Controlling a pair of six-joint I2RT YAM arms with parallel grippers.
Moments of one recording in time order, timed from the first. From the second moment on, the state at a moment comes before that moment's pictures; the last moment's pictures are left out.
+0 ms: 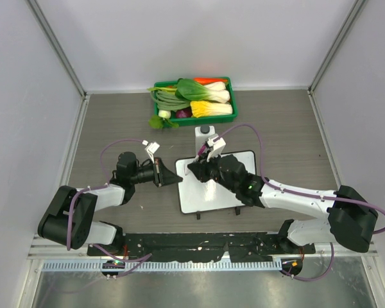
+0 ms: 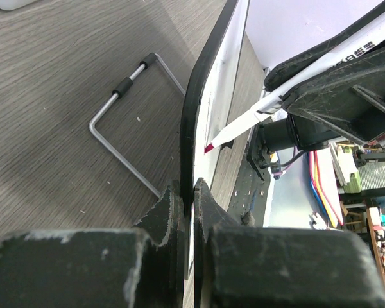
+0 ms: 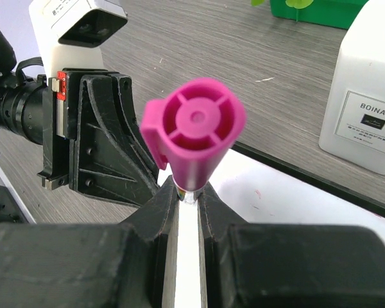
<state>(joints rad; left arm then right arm) -0.32 1.36 0.33 0.73 0.92 -0.66 0.97 1.27 0.67 0.35 0.18 0.39</state>
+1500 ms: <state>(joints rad) -0.32 1.37 0.33 0.73 0.92 -0.66 0.97 1.20 0.61 0.37 0.29 0.43</state>
